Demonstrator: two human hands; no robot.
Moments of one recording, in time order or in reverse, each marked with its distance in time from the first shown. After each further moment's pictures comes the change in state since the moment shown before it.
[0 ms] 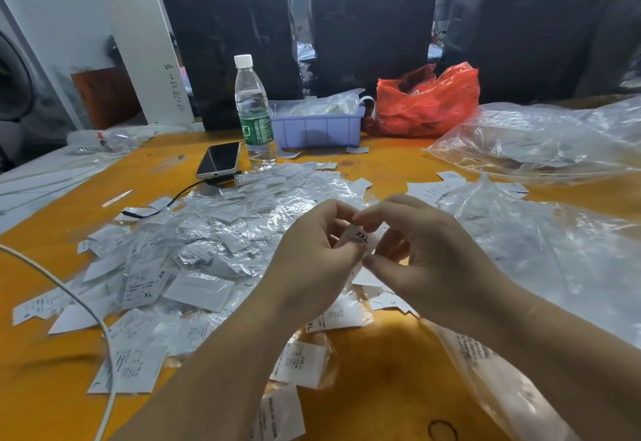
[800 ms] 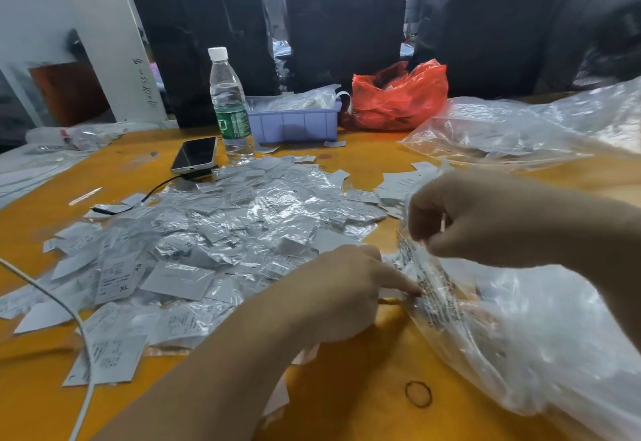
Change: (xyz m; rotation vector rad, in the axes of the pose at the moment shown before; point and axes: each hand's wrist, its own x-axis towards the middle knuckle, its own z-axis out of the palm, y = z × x) left_hand -0.009 0.012 0.032 0.719 -0.616 0.071; right_hand -0.001 -0.018 -0.074 -0.477 -0.373 0.344
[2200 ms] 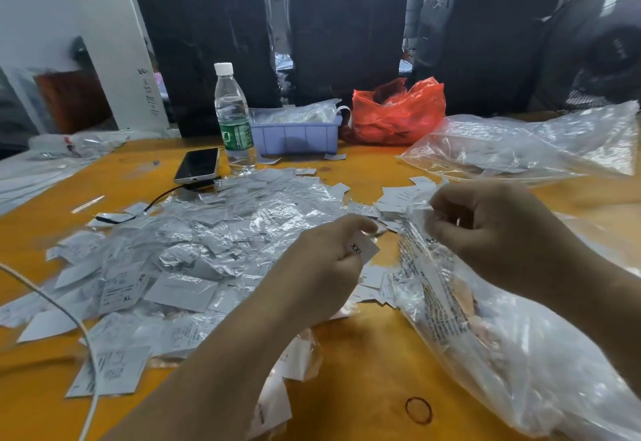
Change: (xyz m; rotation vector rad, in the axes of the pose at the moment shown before) left_hand -0.008 -0.017 -0.011 -0.409 0.417 -0.075; right_hand -0.007 0.020 0.021 0.182 0.522 -0.144
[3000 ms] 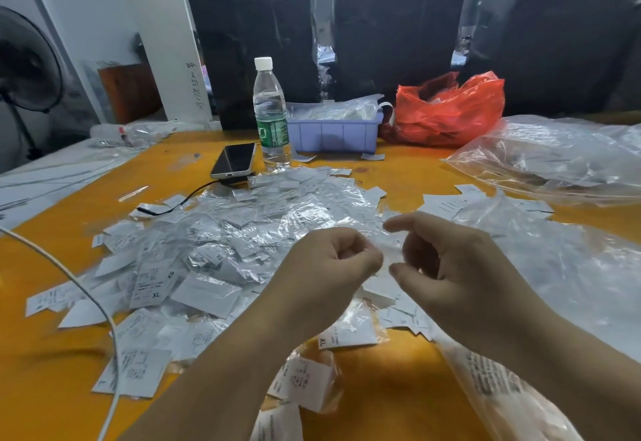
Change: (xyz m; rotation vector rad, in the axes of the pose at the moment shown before) left_hand 0.001 -0.006 -0.016 -0.219 0.164 -0.141; right_hand 0.009 -0.017 0.060 0.269 -0.117 -0.039
